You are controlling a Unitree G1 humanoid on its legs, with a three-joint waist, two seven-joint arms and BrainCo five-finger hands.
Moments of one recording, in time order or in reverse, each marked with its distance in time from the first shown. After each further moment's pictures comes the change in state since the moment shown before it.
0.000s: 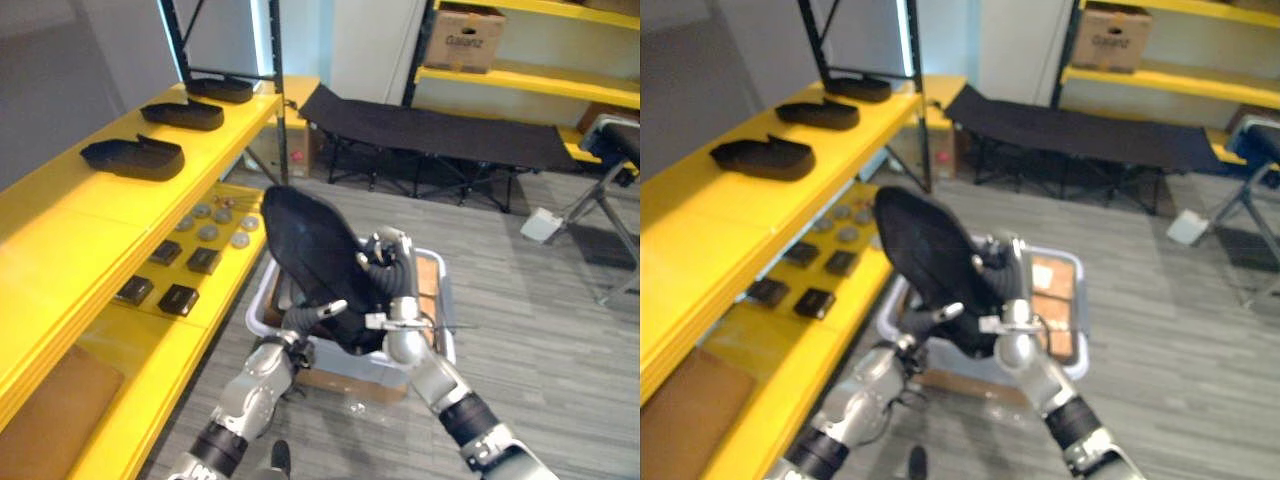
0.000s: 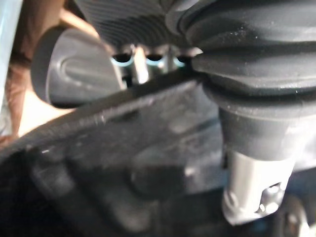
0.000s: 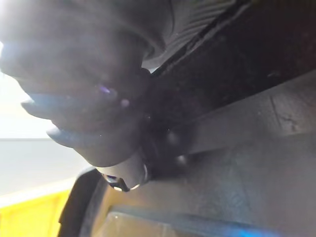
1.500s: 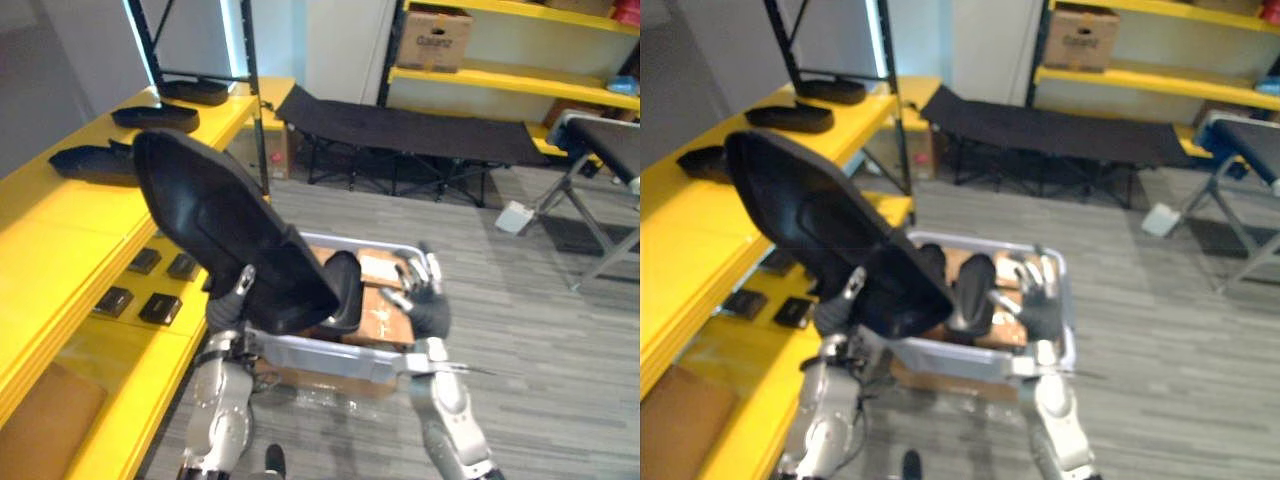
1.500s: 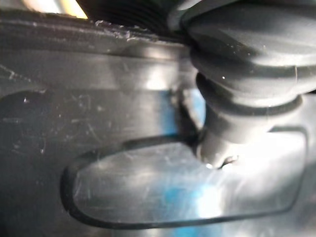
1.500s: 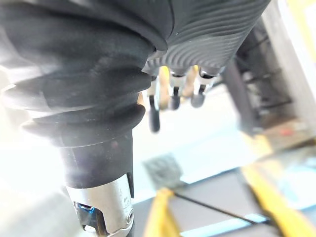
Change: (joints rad) left arm 0.329 -0.095 0.337 -0.290 0.169 -0.280 0.127; right arm 0.421 0.093 -0.350 -0.387 1.033 -0.151 0.654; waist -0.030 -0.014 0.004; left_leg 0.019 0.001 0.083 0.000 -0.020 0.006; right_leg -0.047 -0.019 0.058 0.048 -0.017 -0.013
